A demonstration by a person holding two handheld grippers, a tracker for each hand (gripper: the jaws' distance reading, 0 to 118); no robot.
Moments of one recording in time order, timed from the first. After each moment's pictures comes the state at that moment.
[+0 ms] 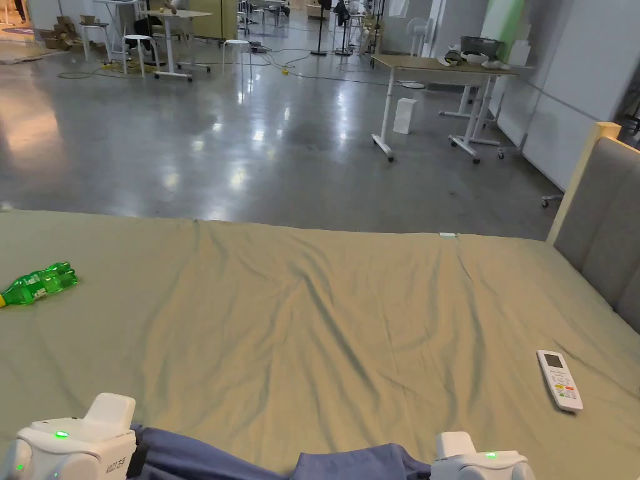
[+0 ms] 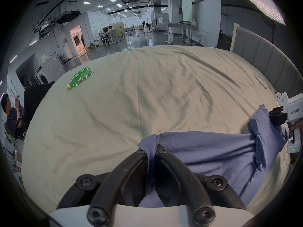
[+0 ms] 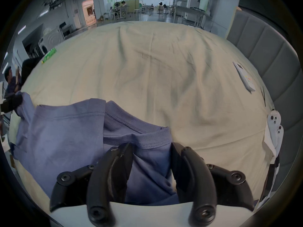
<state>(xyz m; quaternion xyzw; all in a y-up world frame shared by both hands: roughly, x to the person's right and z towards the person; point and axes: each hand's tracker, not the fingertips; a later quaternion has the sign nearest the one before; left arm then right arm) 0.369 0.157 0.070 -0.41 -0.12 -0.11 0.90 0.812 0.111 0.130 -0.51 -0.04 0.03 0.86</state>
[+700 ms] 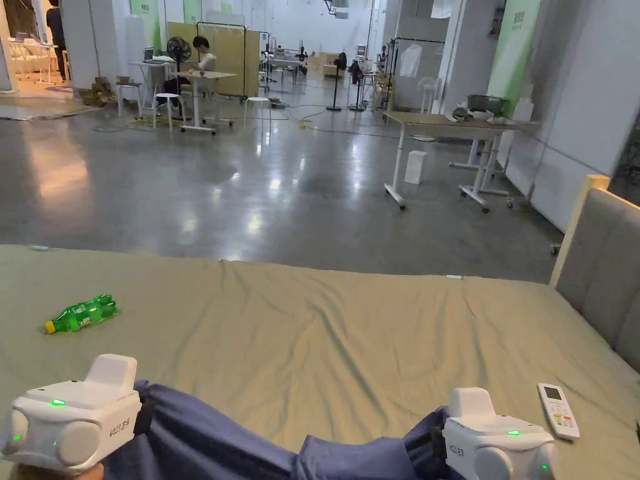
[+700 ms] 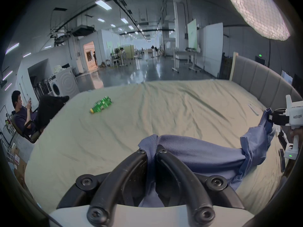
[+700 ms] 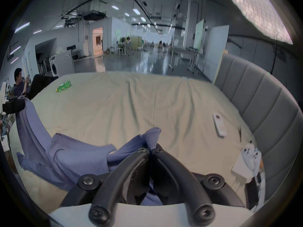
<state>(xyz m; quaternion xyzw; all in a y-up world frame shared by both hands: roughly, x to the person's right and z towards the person) 0.319 0.265 0.105 -0.29 -0.09 -0.07 0.95 0.776 0.254 0.184 -0.31 -0.04 0.05 0.95</state>
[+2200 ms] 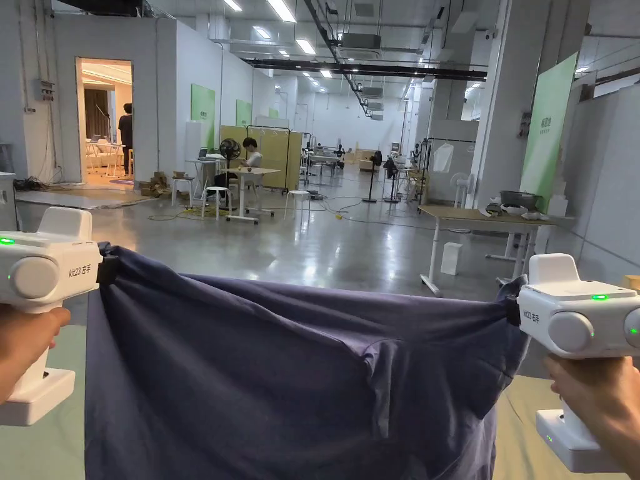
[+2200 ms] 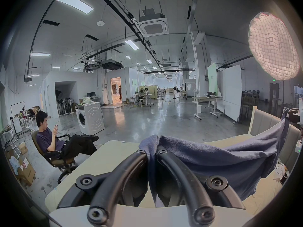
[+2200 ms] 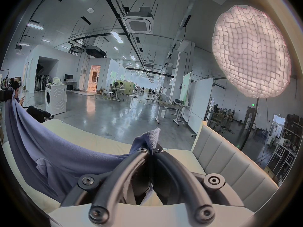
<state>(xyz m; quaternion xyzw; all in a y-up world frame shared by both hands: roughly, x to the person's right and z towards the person) 0.220 0.524 0.087 -0.09 0.01 -0.04 0.99 0.775 0.519 0.132 -0.07 -0.09 0.13 0.99</state>
